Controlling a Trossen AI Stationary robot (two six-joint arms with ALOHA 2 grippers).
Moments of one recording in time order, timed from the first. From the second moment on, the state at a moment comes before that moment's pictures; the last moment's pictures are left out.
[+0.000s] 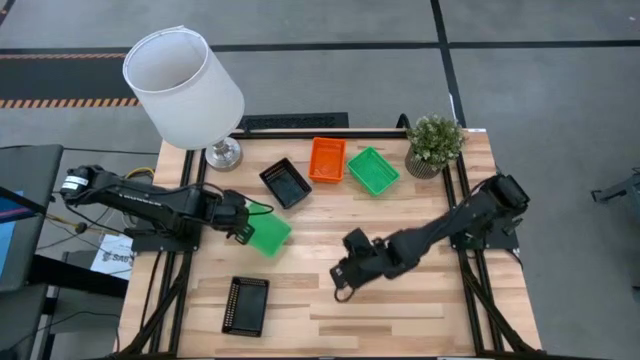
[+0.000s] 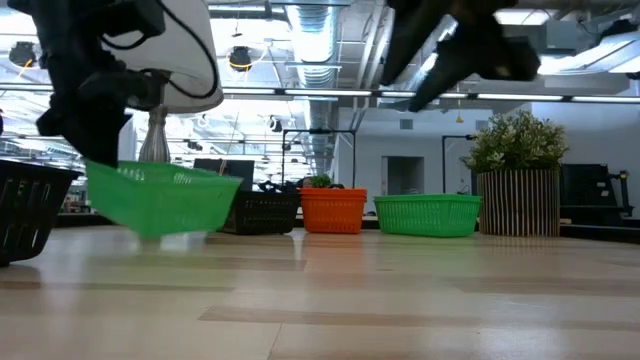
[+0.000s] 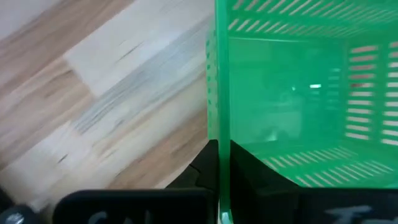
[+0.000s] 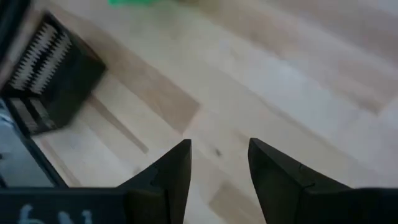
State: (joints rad) left arm -0.11 1.05 0.63 -0.89 -0.21 -1.03; right arm 0.44 1.75 1.35 -0.65 0.34 1.38
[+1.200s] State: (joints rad) left arm -0.11 1.41 1.06 -0.77 -0.06 -0.64; right arm 0.19 1.67 1.35 -0.49 0.21 0.84
